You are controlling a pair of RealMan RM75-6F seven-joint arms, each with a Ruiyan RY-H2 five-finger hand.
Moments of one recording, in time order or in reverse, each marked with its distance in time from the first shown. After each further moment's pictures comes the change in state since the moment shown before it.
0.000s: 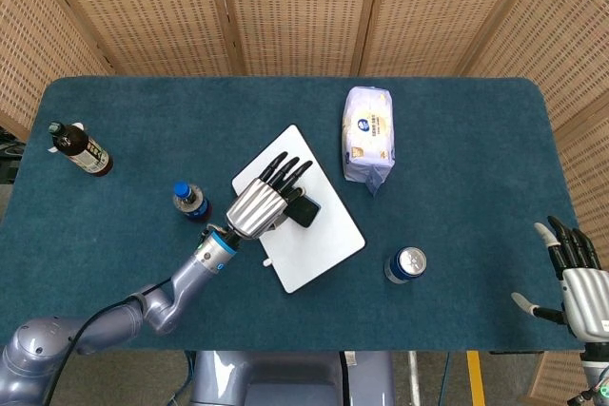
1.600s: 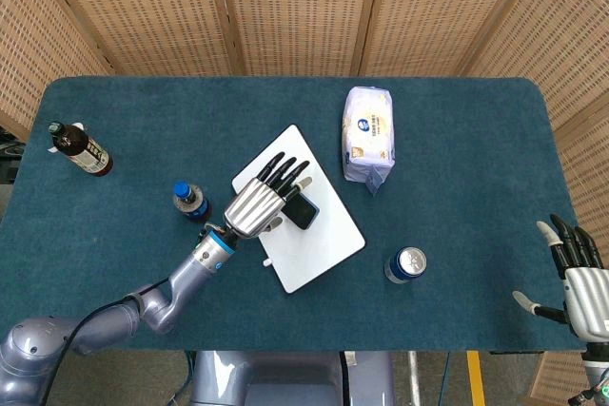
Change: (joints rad) left arm 0.007 0.030 0.004 -0.037 -0.016 -0.020 0.023; right arm -0.002 -0.001 0.006 0.005 -0.005 0.012 0.013
